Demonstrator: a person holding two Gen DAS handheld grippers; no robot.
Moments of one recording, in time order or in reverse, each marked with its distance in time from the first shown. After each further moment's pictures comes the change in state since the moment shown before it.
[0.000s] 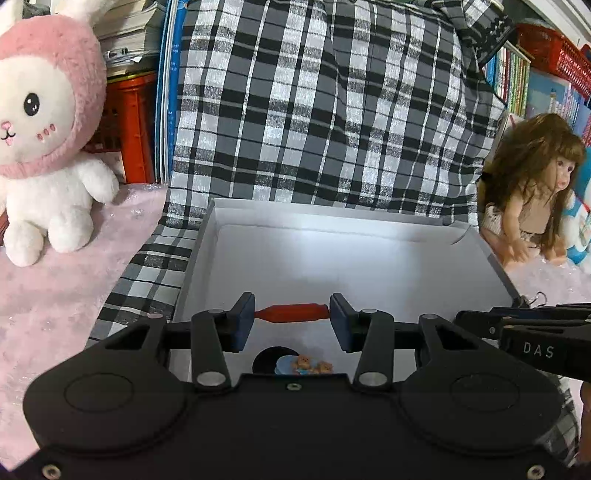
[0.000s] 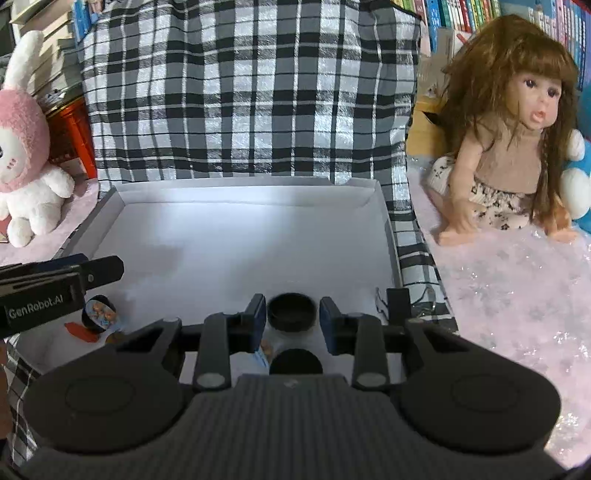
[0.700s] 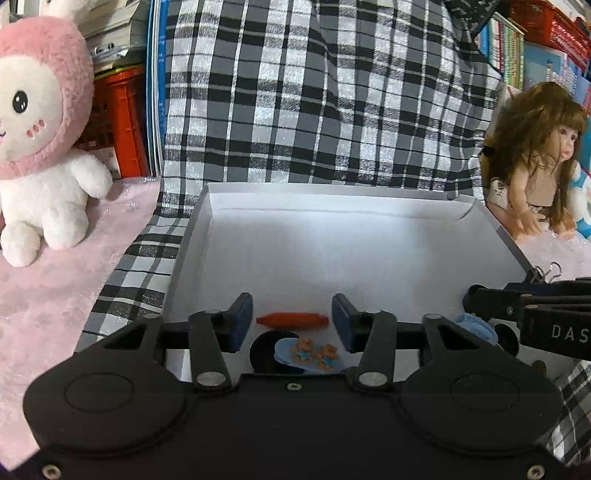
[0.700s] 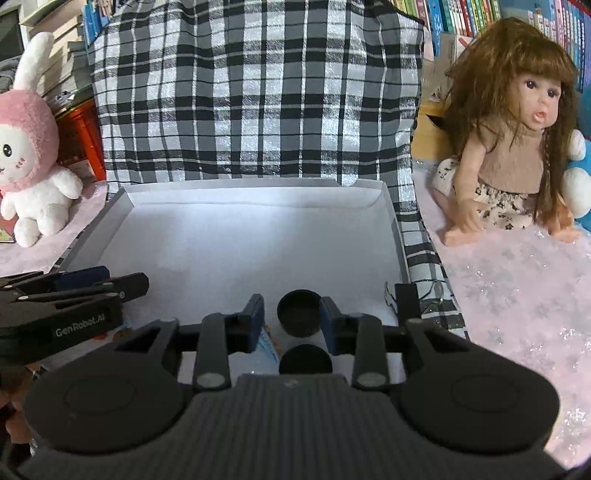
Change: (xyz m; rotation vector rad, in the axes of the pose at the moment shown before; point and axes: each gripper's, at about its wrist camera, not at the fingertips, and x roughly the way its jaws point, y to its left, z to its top) left arm 0.006 -0.008 -0.013 0.065 0.012 0.021; right arm -0.012 0.004 -0.009 -0.012 -0.046 0.019
